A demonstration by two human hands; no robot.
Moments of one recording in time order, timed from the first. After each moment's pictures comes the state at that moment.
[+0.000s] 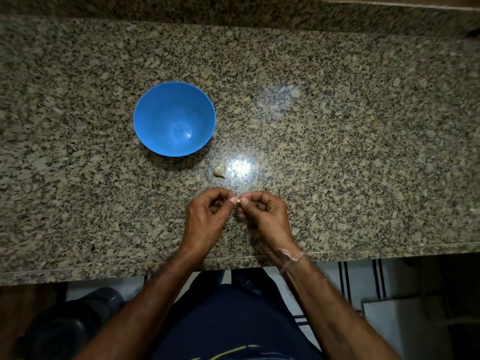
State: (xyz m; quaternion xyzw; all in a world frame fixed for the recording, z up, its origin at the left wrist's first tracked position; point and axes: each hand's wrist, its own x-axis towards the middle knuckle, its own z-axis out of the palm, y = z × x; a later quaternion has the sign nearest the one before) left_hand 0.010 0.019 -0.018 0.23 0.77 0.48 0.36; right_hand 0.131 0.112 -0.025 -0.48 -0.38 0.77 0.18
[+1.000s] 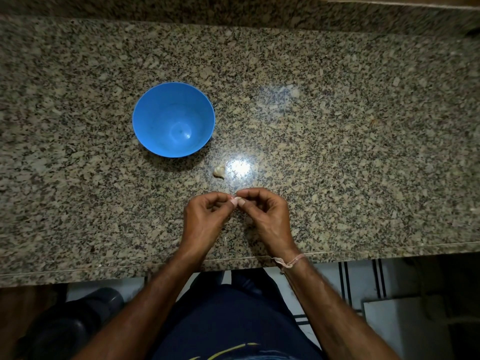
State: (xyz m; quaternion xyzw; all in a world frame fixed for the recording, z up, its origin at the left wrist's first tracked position) left_hand 0.011 0.021 -0.011 0.15 0.75 0.49 0.42; right_hand 0.134 0.116 -0.028 -0.43 -0.54 0.69 0.22
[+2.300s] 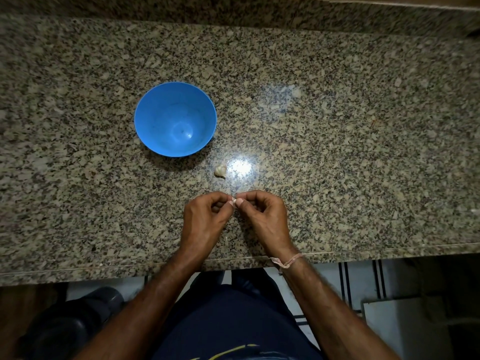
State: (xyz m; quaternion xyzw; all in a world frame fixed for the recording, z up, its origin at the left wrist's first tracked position) left_hand 0.006 0.019 -0.008 0.26 0.81 0.41 0.32; right_hand 0.129 0.112 -0.025 -0.47 -0.60 0.62 0.18
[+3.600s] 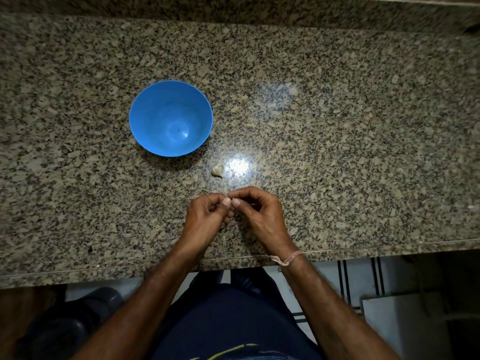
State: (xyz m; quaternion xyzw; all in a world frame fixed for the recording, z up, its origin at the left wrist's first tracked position) left_hand 0.008 0.021 -0.015 0.15 0.73 0.46 0.48; right_hand 0.129 0.117 -0.023 -0.42 -0.61 0.65 0.17
